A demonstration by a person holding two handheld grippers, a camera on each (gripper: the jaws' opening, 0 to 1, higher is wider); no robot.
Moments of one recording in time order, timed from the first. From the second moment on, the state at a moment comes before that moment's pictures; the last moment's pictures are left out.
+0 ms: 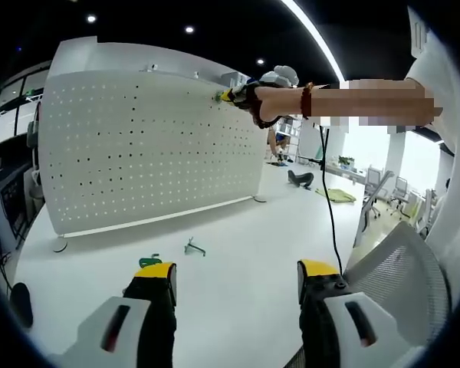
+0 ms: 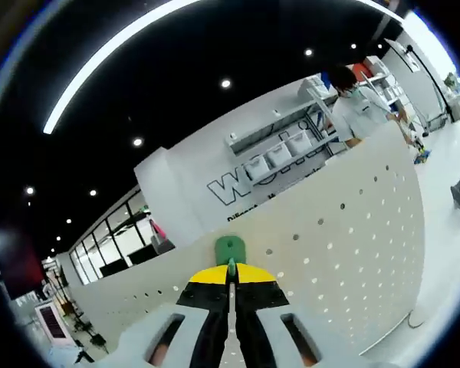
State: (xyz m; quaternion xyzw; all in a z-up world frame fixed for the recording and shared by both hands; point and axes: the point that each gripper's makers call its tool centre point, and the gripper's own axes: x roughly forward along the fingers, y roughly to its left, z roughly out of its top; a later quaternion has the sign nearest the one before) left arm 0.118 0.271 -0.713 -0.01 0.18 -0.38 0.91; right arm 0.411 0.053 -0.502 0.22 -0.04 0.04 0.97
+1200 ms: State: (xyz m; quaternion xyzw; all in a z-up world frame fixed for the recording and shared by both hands) left arm 0.118 0.273 -0.710 -0.01 0.17 -0.37 0.91; right arm 0.414 0.054 -0.531 -0.01 0.01 0.00 1.00
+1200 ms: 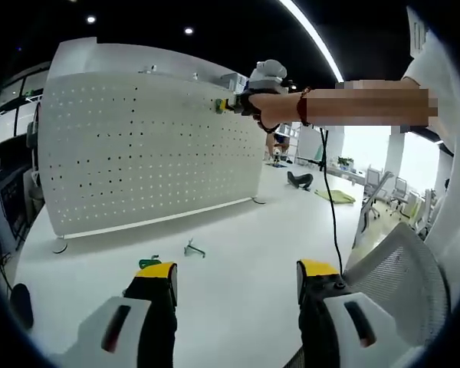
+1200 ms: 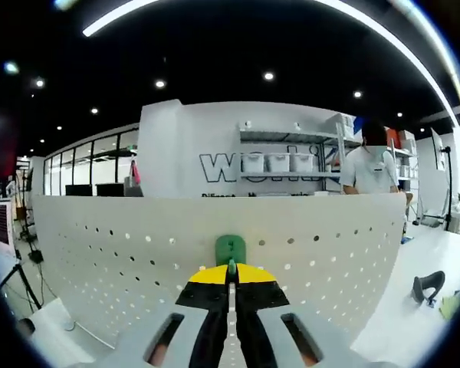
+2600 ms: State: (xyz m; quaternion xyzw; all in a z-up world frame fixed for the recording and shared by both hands) left arm 0.119 0.273 -0.710 -0.01 0.17 -0.38 0.91; right arm 0.418 0.053 -0.531 0.02 0.01 -0.02 1.00
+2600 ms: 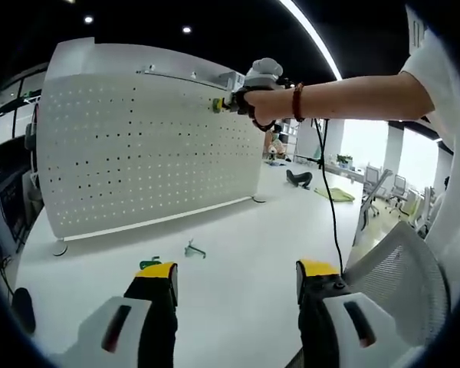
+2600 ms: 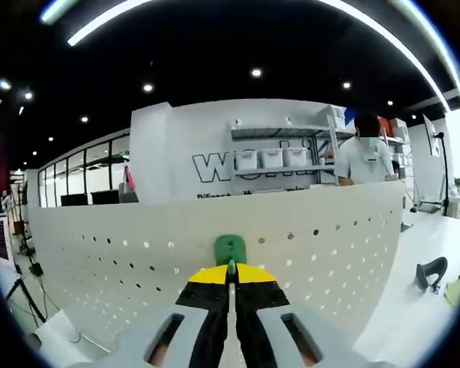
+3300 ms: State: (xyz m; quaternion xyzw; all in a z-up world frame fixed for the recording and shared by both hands) left arm 0.117 0.266 -0.709 0.00 0.17 -0.39 0.91; right arm 0.407 0.068 -0.525 0.01 0.00 -0.01 1.00
